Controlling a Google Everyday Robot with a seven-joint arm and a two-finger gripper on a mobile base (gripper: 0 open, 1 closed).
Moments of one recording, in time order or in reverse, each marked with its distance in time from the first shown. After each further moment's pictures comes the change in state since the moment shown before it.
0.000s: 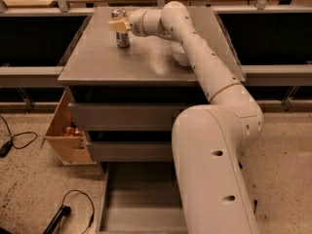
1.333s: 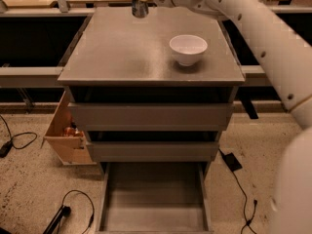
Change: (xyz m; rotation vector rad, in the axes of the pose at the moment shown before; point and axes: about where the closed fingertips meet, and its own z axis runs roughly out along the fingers) arm -0.133 0.052 -0.156 0.076 -0.107 -0.115
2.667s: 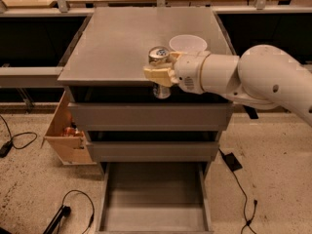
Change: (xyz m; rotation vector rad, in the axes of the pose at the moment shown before) arm 0.121 0.148 -0.152 -0.047 0.184 0.097
